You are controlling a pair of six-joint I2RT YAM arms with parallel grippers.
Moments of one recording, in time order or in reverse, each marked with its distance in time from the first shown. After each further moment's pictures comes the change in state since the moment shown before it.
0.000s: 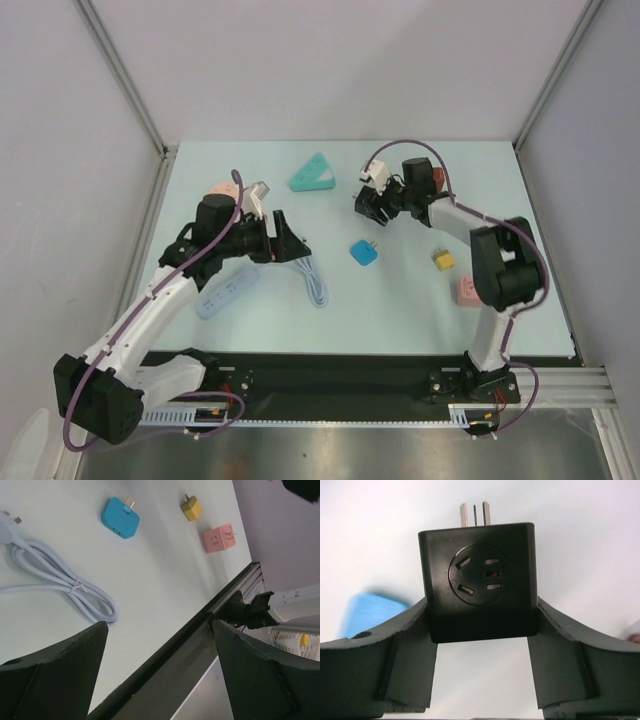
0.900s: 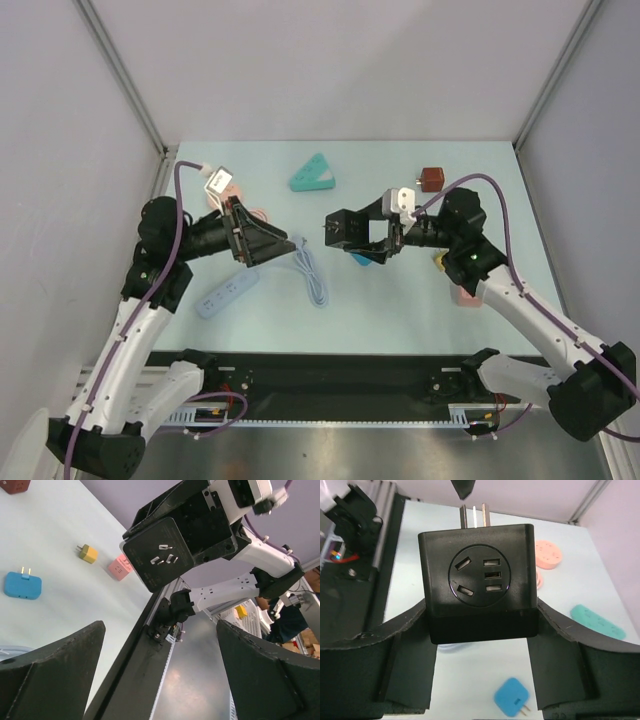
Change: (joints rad) left arm 0.139 -0.223 0.047 0.254 0.430 -0.188; right arm 0.224 -0.850 -0.391 0.266 -0.462 0.298
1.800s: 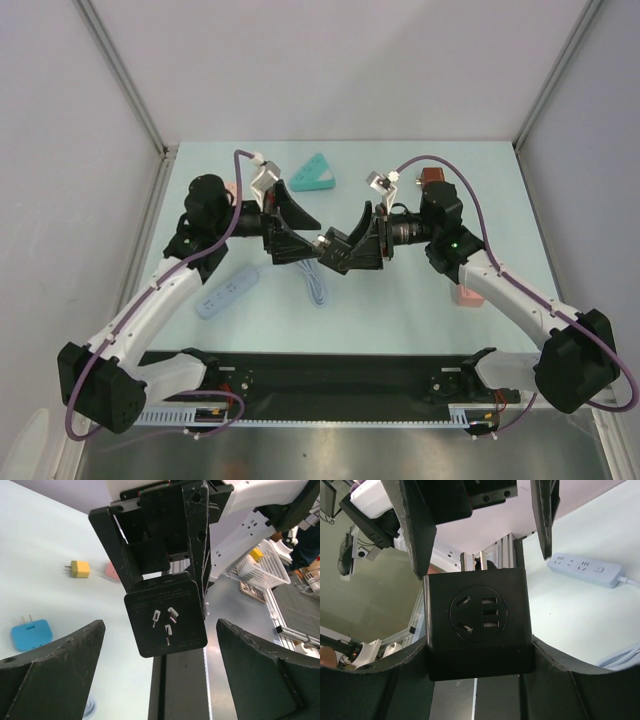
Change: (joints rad) left arm -0.138 0.271 0.017 0.285 0.154 0.299; right arm 0.013 0.157 0.020 0.047 -0.196 0.870
